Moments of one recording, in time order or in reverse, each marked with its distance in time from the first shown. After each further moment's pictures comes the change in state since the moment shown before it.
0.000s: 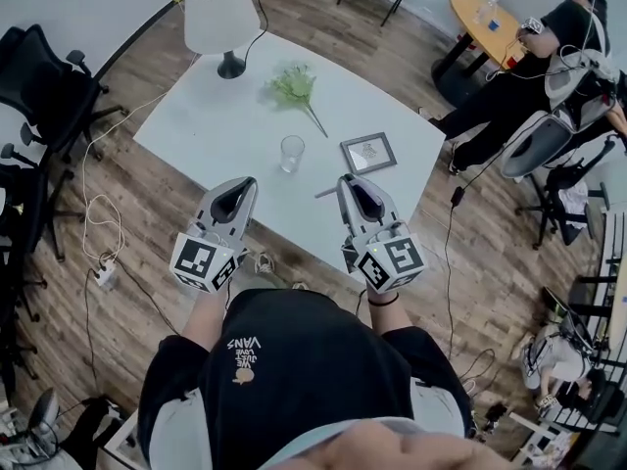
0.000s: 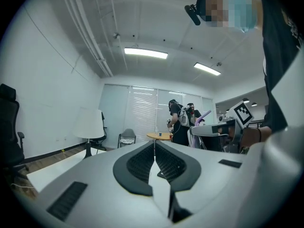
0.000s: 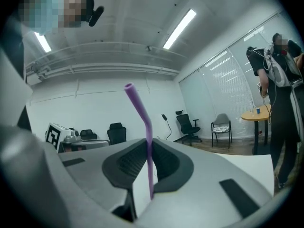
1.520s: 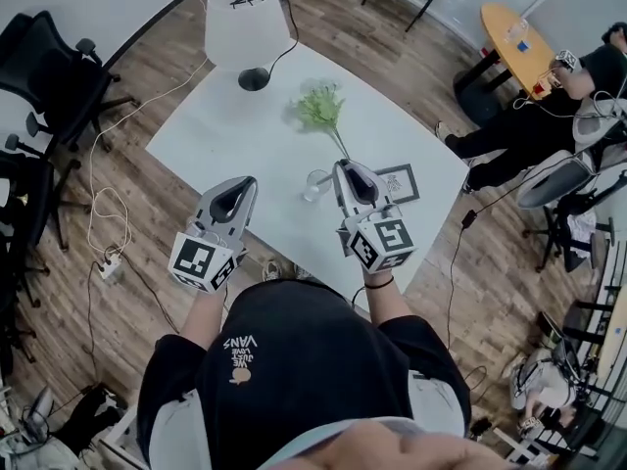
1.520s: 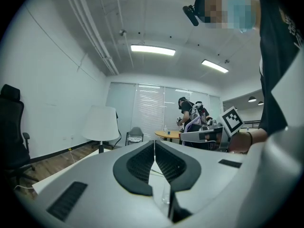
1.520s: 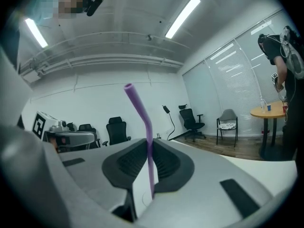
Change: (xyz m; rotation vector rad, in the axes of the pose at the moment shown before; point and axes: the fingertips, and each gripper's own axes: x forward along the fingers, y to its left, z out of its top) left arm 0.041 0.101 0.003 -0.015 0.030 0.062; right arm 0.150 -0.035 -0.019 -0.010 0.080 0.035
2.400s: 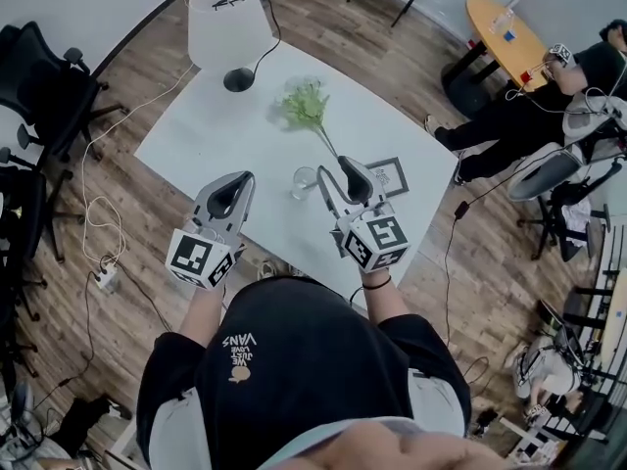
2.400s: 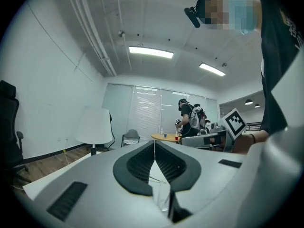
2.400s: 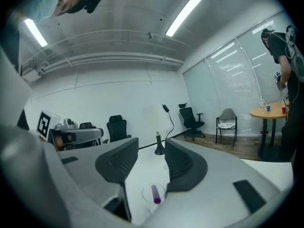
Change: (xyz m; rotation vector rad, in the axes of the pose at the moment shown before) left arm 0.014 -0.009 0.007 -0.007 -0.033 -0.037; right arm -0.009 0.002 -0.002 -0.004 0.023 0.006
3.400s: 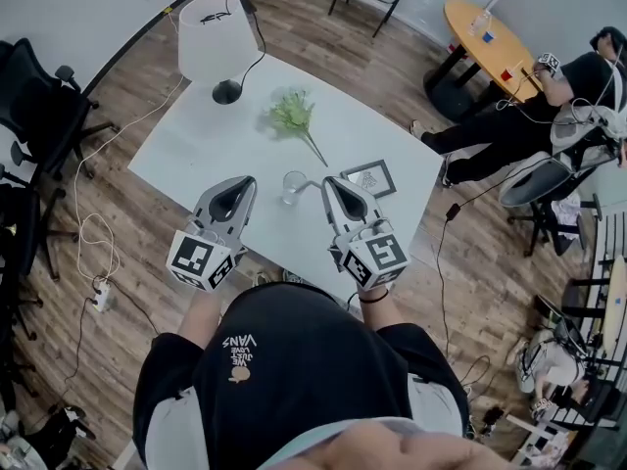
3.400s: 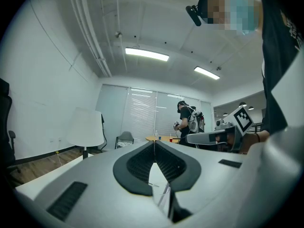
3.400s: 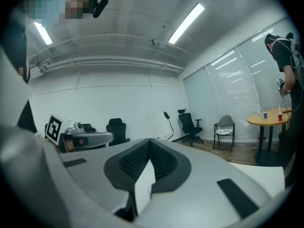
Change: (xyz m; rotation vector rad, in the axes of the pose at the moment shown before) left arm 0.004 -0.023 0.010 0.005 -0.025 -0.073; right arm -0.043 0.020 0.021 -0.037 -0.058 -0.026
